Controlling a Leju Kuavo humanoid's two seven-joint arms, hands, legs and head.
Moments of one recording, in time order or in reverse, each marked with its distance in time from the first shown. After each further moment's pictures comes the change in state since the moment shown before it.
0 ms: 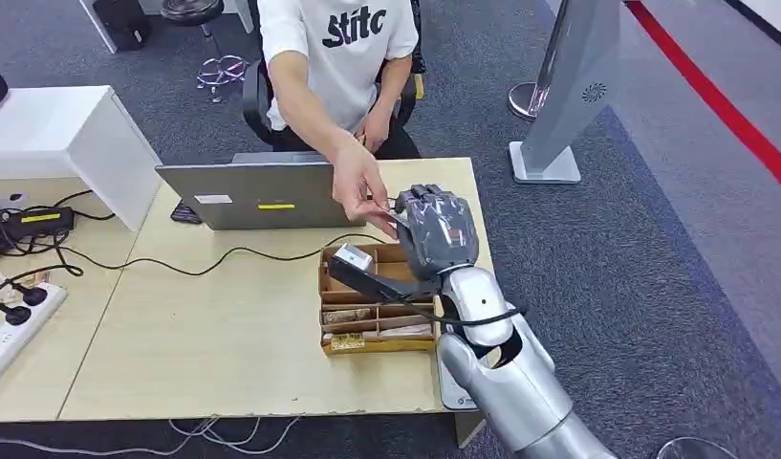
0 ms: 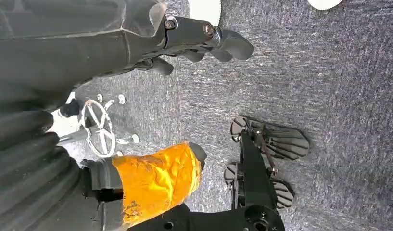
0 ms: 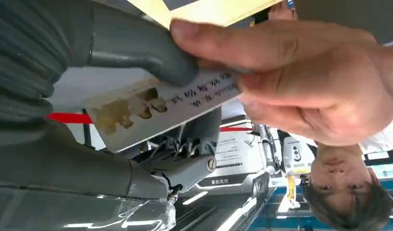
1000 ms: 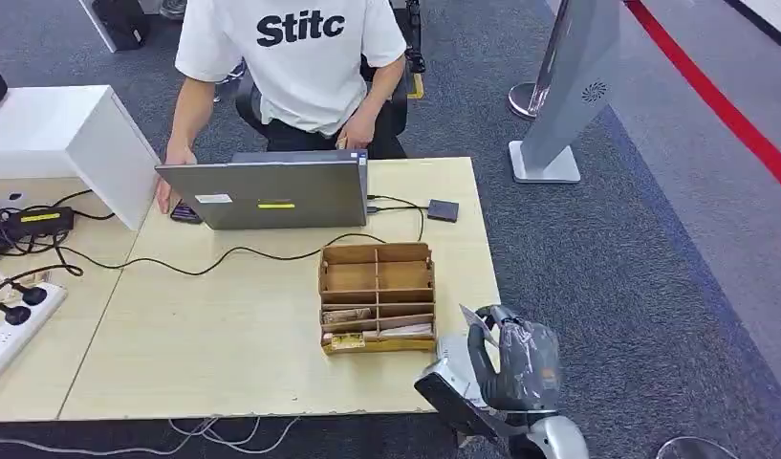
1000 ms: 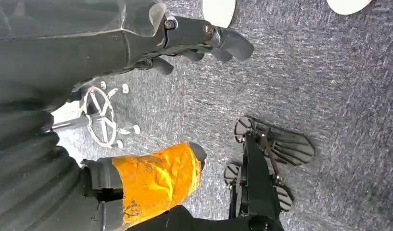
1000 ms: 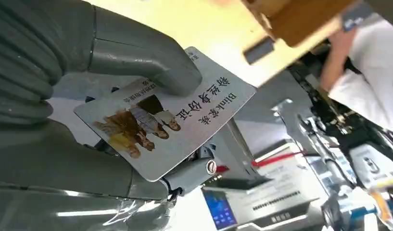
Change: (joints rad) left arm 0.027 -0.005 0.038 0.000 0.049 0.021 -0.005; right arm 0.667 -0.105 -0.194 -0.452 -0.125 -0.194 -0.107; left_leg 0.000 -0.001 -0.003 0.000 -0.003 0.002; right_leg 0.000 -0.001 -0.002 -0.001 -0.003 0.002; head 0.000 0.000
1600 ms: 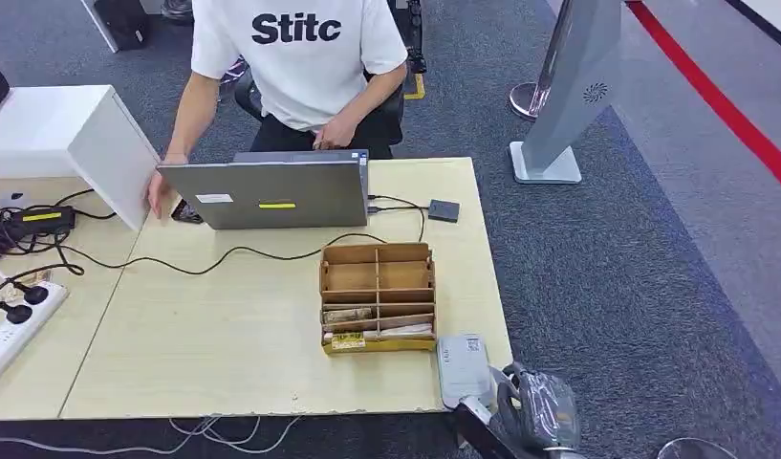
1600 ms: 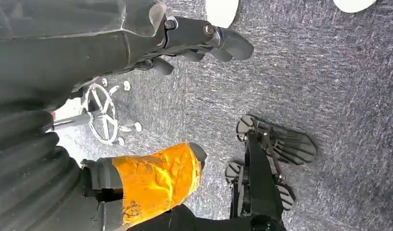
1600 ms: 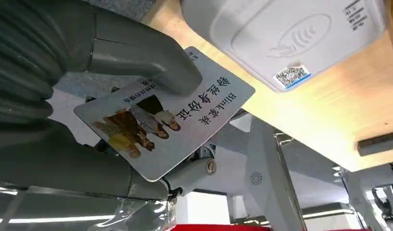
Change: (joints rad) left arm 0.003 -0.002 0.027 0.000 -0.024 -0.005 0.001; right arm 0.067 -0.029 -0.141 0.277 -0.015 -0.005 -0.070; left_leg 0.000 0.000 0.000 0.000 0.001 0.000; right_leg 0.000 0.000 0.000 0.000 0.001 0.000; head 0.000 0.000
